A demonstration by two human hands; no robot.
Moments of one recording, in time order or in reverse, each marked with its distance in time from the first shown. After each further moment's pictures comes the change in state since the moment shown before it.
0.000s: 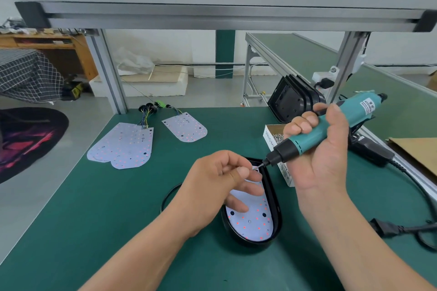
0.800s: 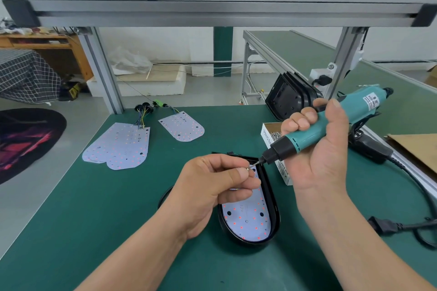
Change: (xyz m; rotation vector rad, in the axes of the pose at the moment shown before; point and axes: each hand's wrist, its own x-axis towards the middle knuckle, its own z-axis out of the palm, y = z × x) left_hand -0.001 0.005 0.007 -0.341 0.086 -0.136; right_hand -0.003 -0.002 0.002 -0.024 -0.024 -0.025
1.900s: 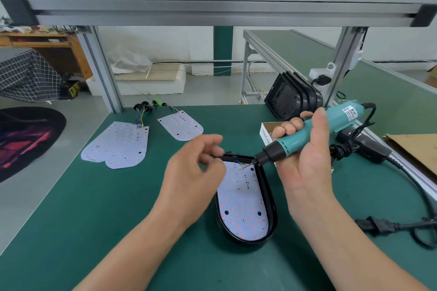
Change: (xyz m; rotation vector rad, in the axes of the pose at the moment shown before) left_hand 0.007 -0.003 -0.016 0.654 0.289 0.362; right_hand 0.010 0.017 -0.024 -0.039 0.165 0.025
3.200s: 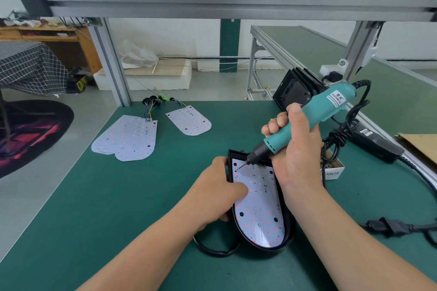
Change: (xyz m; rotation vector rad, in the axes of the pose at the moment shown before) left_hand 0.004 -0.031 0.021 0.043 -0.386 -0.401; right_hand 0.000 0.027 0.006 -0.286 -0.177 -0.078
